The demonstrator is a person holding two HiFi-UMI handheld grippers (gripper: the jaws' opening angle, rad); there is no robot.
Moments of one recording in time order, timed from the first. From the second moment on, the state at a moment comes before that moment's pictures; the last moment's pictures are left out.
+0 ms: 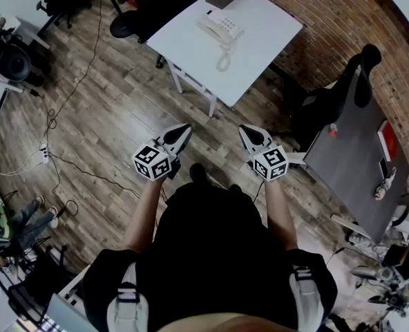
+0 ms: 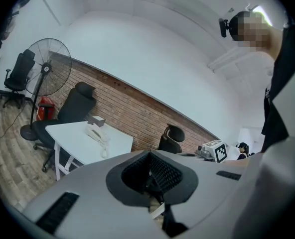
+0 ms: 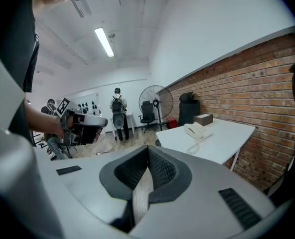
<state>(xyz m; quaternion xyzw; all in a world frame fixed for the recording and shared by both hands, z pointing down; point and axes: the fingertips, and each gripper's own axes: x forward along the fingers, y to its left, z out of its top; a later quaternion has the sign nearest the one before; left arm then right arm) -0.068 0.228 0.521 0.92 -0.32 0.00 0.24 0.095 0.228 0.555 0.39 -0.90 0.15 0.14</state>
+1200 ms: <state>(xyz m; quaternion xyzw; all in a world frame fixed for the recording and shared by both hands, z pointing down) -0.160 0.212 0.539 0.89 -0.38 -0.02 0.26 0.042 0.186 0.566 0.39 -0.90 0.17 0.14</state>
